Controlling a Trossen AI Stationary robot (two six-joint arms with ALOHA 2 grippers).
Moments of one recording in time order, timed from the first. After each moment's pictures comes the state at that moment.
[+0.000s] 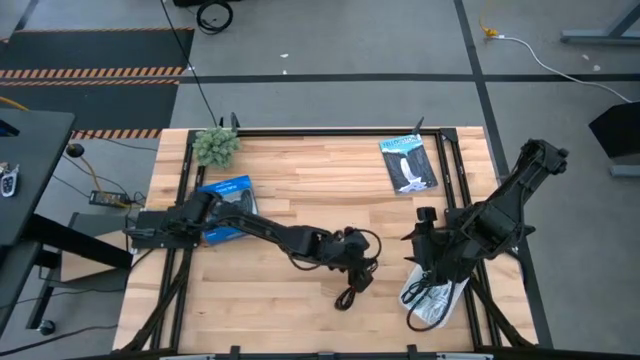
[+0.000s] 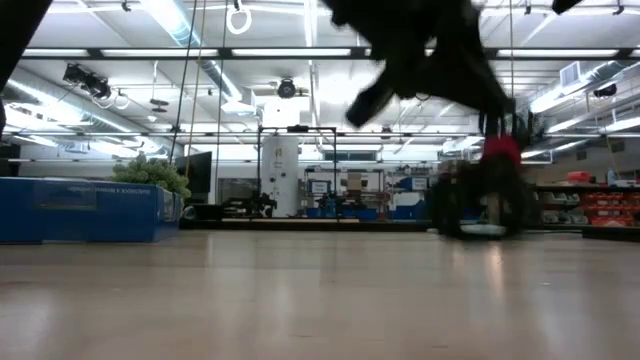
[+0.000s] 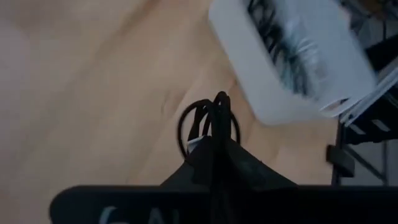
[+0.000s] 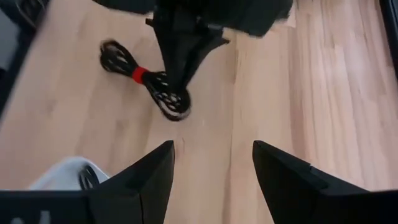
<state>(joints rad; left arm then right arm) -0.27 2.17 1.71 -0.26 -0.17 -0.81 0.77 1.19 1.13 -1.07 0.52 0.50</state>
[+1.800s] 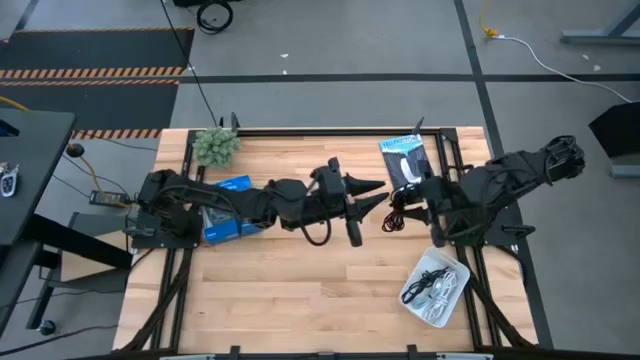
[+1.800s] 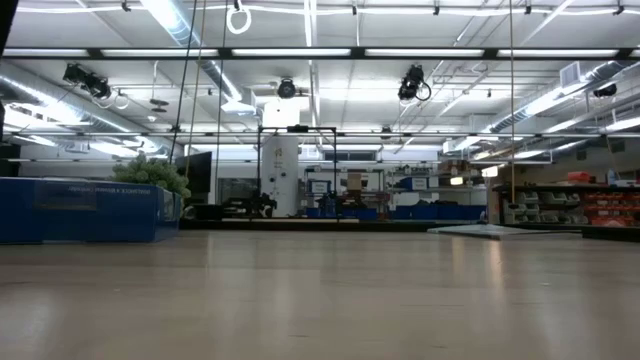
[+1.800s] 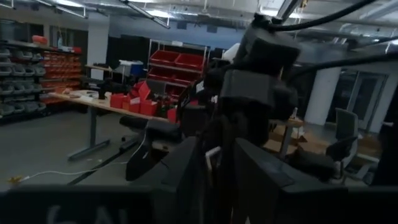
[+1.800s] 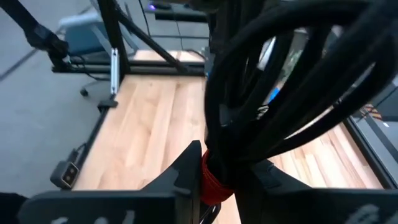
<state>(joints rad) -0.21 1.82 1.72 0.33 -0.47 -0.09 0.44 1.01 1.28 -0.73 0.36 0.16</state>
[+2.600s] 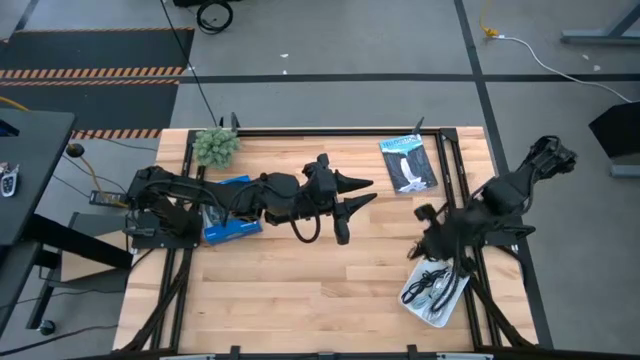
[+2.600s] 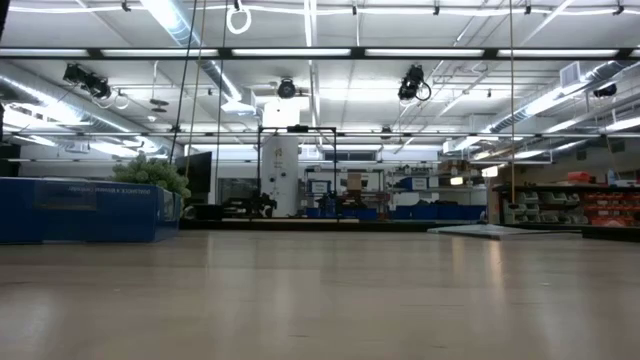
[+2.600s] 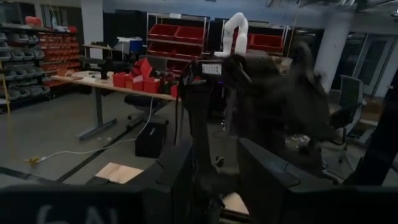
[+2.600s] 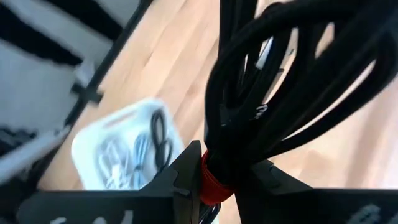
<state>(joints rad) -0.21 1.72 1.72 0.09 -0.45 -0.09 0.59 1.08 1.23 -1.16 0.03 0.11</state>
